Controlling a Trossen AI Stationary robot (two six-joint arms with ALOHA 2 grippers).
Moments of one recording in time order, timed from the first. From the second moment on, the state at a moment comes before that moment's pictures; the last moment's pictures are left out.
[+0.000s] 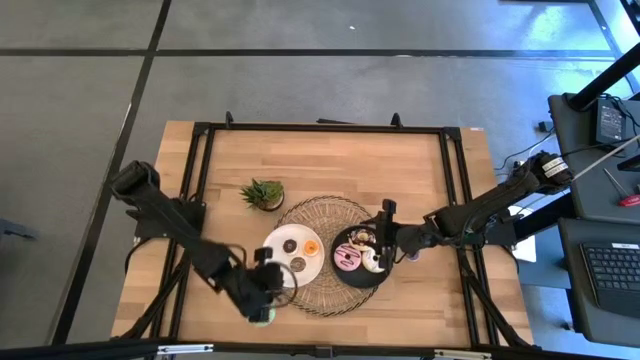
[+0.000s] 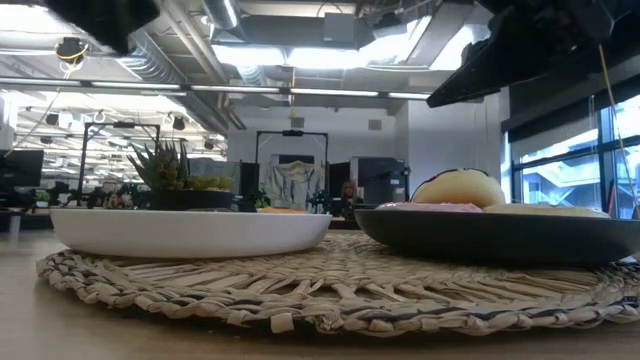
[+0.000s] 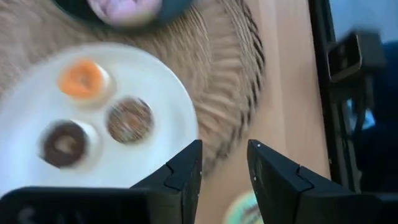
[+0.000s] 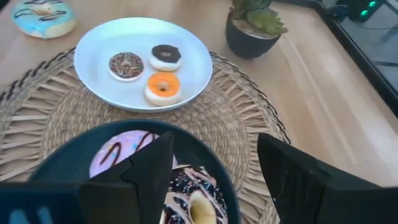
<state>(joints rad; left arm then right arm) -0.71 1.60 1.12 -0.51 -0.40 -0.68 0.43 1.28 0.67 -0.03 0.53 0.15</state>
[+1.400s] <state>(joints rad) -0.84 1.86 1.12 -0.56 -0.31 -1.02 0.41 1.28 0.67 -0.02 0.53 0.17</state>
